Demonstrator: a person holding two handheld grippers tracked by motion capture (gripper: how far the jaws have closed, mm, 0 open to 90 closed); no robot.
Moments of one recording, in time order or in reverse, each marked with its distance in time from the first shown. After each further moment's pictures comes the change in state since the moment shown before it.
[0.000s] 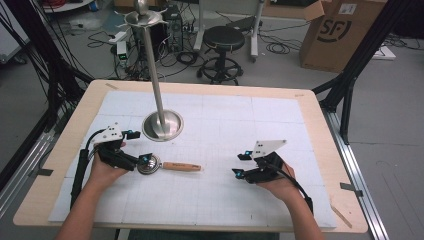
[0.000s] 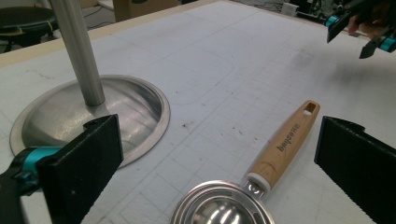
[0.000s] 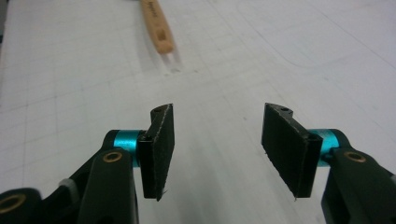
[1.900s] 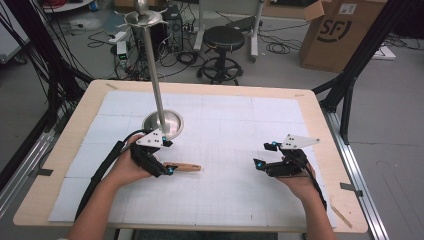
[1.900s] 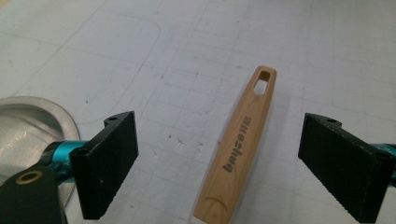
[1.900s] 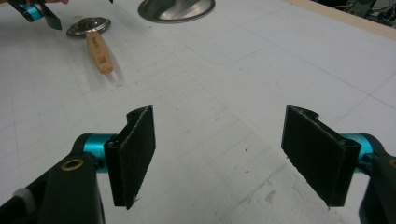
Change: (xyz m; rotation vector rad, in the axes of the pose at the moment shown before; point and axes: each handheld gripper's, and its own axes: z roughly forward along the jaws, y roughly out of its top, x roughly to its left) left arm -0.039 0.030 0.070 0.327 -0.186 0.264; right arm -0.028 -0.029 -0.044 -0.131 -0.134 0.167
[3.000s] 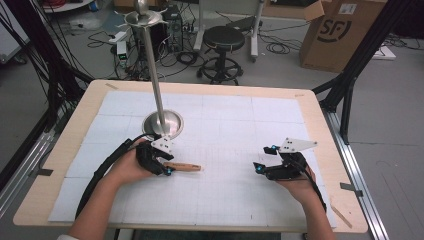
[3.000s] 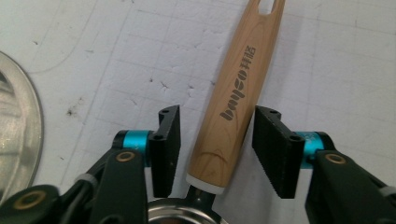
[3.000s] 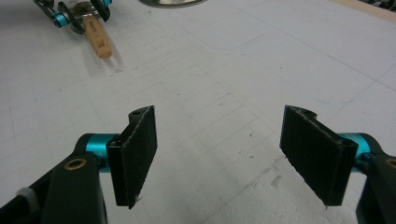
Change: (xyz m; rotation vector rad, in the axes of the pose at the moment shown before) left arm 0.003 -0.001 0.017 0.267 -0.069 0.049; right arm 0.005 -0.006 0.002 0.036 -0.010 -0.004
